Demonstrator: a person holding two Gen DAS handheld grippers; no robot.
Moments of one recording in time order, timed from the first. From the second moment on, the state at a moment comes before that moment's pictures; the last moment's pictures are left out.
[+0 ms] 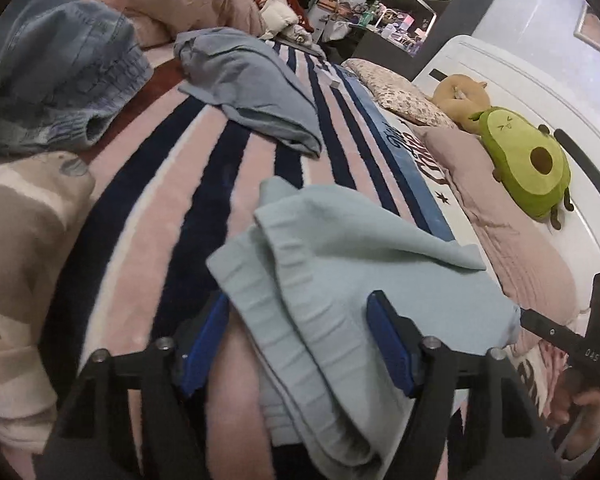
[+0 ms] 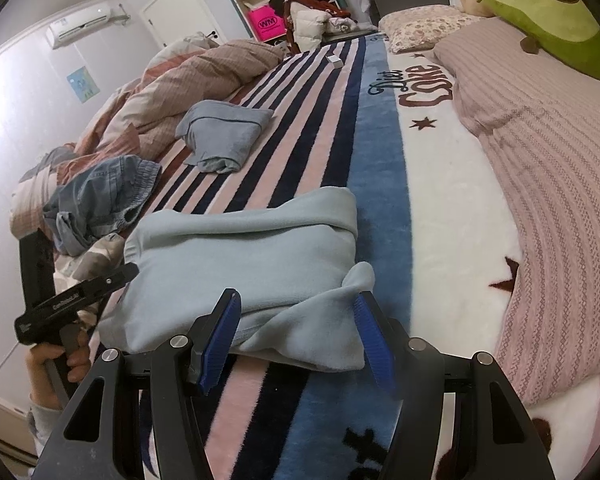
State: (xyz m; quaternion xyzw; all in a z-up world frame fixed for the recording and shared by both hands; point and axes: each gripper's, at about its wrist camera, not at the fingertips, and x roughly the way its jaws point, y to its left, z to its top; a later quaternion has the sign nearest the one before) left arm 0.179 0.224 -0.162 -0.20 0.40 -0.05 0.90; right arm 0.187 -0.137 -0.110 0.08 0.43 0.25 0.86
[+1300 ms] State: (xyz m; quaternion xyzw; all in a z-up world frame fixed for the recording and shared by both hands) left arm 0.202 0.101 -0.138 -0.05 0.38 -0.24 0.89; right arm 0.258 -0.112 -0.126 -0.06 0.44 0.25 0.86
